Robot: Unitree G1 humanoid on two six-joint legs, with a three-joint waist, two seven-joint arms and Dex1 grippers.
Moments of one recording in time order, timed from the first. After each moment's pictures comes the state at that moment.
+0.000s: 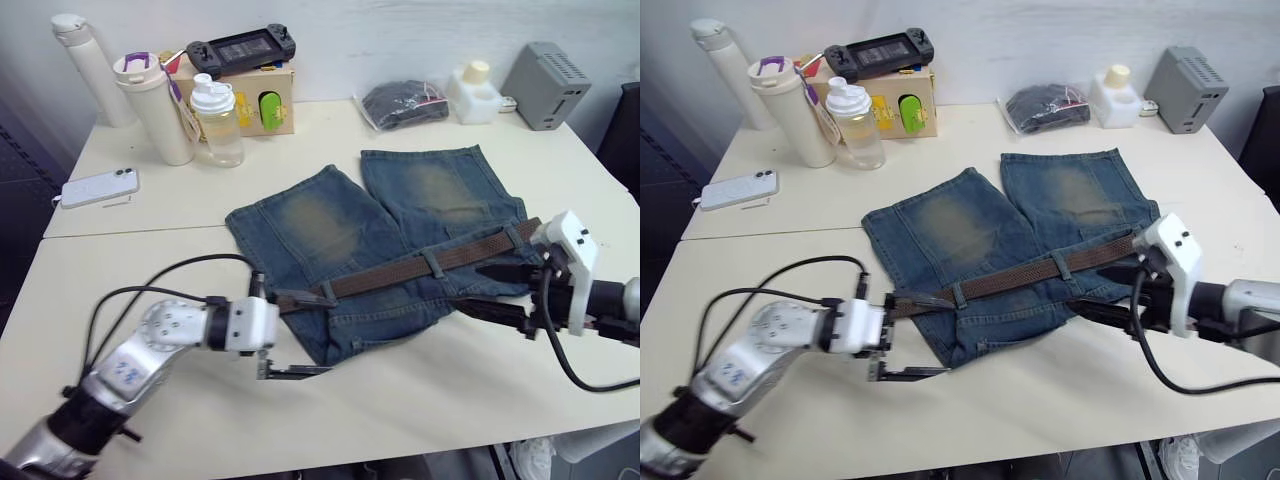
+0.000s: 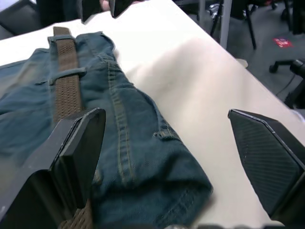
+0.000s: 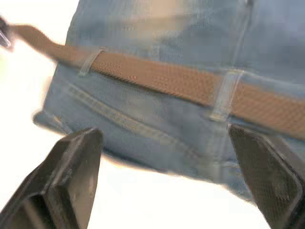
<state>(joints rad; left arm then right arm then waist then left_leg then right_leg) -0.34 0.71 -0.45 -0.21 -0.40 -0.12 -0.92 0.02 -1.26 -0.31 -0.37 0.63 0.72 0.85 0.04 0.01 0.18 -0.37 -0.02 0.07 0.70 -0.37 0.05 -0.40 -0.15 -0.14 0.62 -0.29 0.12</state>
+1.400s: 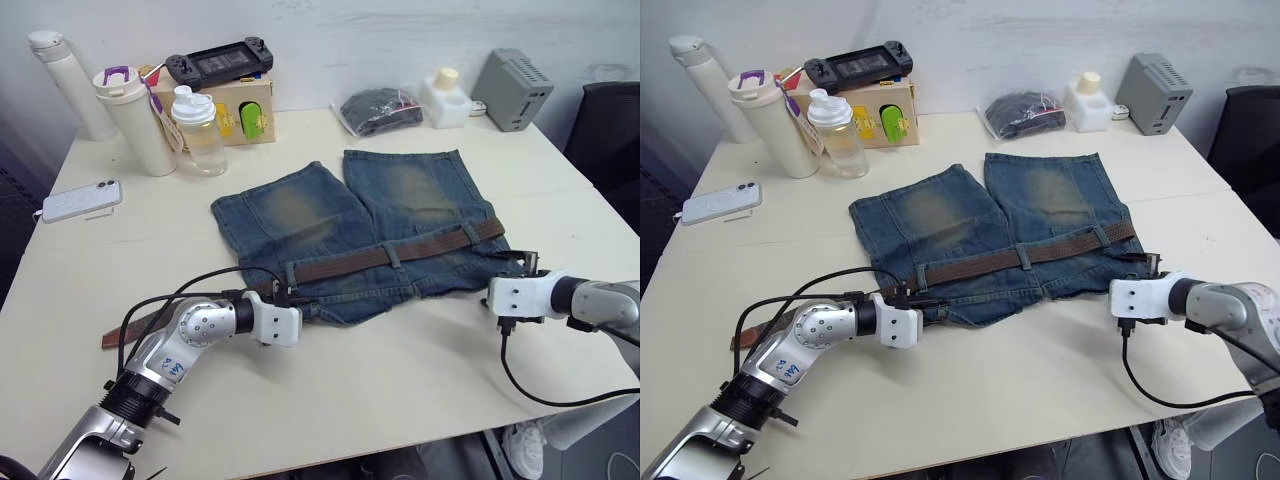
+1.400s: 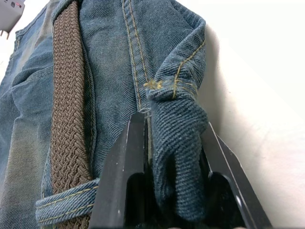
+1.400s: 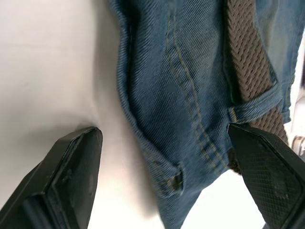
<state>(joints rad) -0.36 0.62 -0.36 0.07 0.22 -0.37 -0.68 -0.25 -1.05 0.07 0.13 -0.33 -0.25 0.76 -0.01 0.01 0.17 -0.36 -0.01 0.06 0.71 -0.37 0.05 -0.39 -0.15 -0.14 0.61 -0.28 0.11</state>
